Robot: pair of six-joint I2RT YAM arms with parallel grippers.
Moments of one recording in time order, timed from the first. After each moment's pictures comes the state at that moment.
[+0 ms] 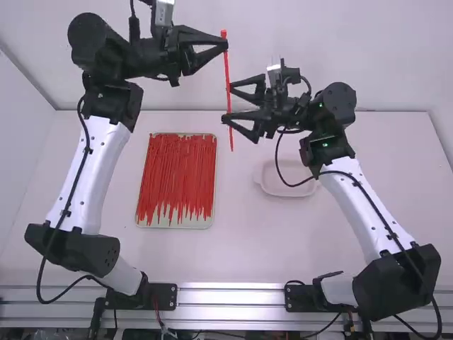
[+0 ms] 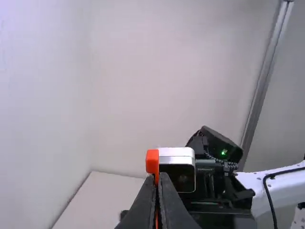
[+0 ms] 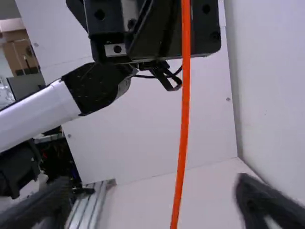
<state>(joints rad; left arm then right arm) -0.14 1.65 1.92 0.24 1.25 -0.58 0.30 1.47 1.30 0.54 -1.19 0.55</state>
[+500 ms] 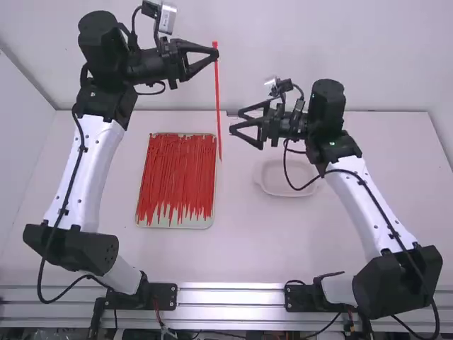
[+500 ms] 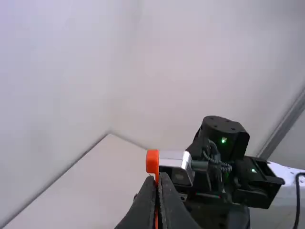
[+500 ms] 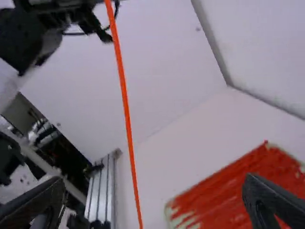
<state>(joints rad) -0.09 1.65 1.92 -0.18 1.16 -0.38 0.25 1.47 1.29 -0.10 -1.19 0.26</state>
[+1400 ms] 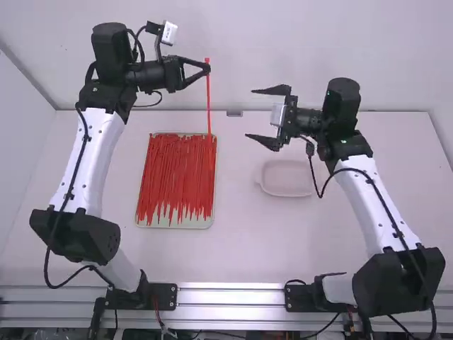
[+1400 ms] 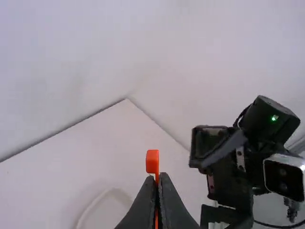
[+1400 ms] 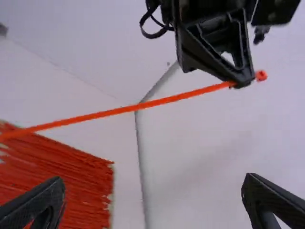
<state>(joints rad) -0.04 1.73 1.92 -0.44 1.12 -0.33 0.16 1.47 1.29 -0.04 -1.19 -1.02</state>
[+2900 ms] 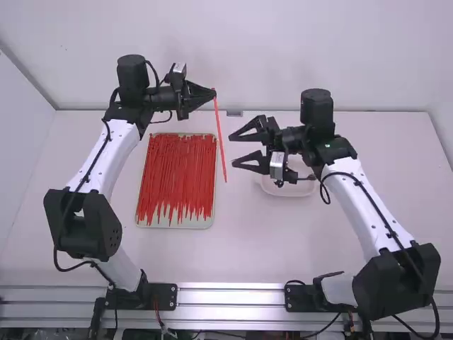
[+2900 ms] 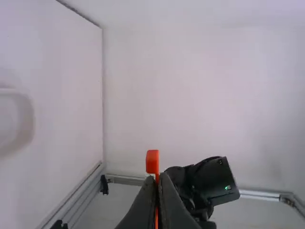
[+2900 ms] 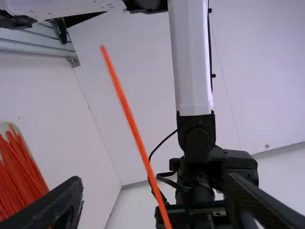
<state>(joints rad) -0.04 1.75 1.59 -0.10 1.21 -1.30 0.27 1.47 1.27 -0.27 -1.54 -1.74</state>
